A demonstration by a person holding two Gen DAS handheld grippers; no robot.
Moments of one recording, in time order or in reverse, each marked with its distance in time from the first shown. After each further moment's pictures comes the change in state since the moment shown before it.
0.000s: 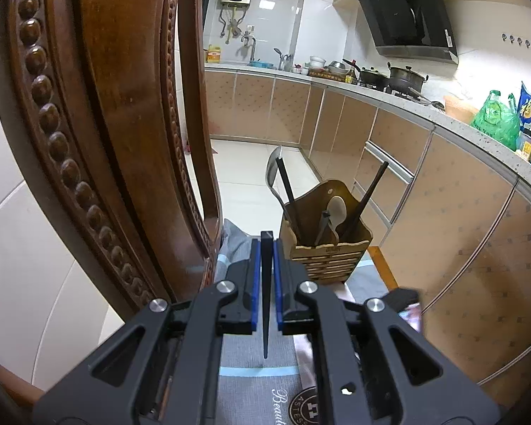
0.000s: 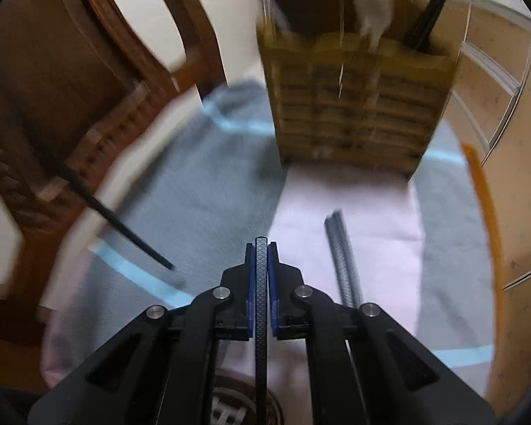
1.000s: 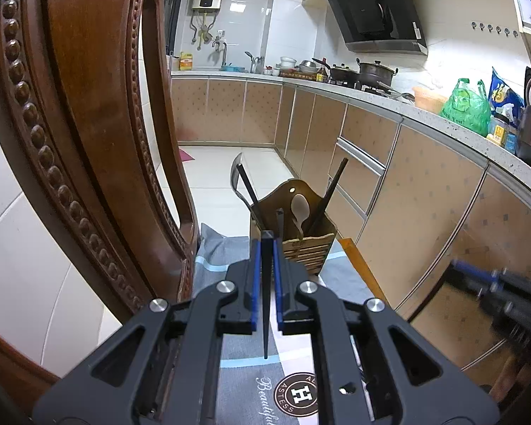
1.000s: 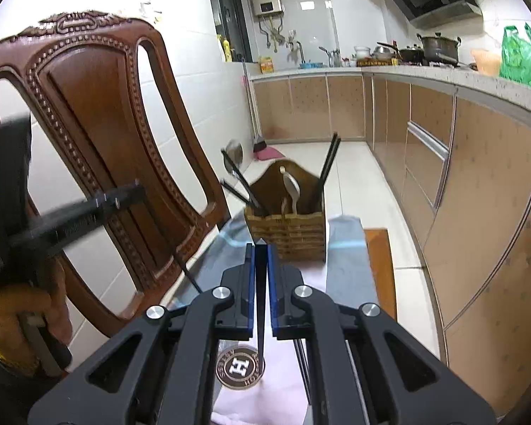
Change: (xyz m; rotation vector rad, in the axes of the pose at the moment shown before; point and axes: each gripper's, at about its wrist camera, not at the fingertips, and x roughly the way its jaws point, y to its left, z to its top) left arm -0.029 -0.022 0.004 0.077 -0.006 -0.085; right arm -0.249 -0.026 -0.011 0.072 -0.402 -0.004
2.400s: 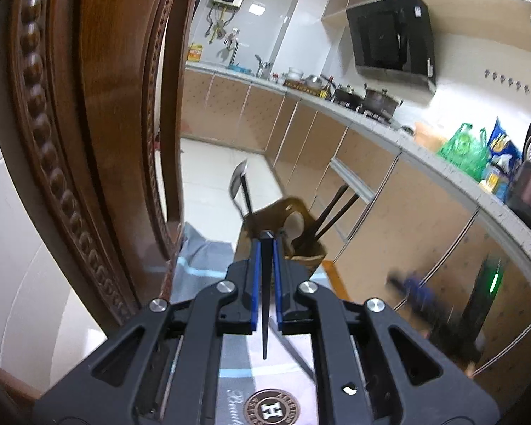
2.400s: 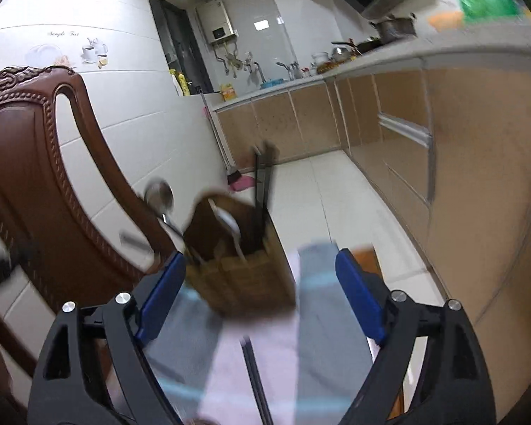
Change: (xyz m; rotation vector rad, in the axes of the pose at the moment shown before) left arm 0.005 0.022 0.011 -0.174 -0.042 -0.090; right arm 0.087 -0.107 -0.022 0.212 -0.111 -0.048
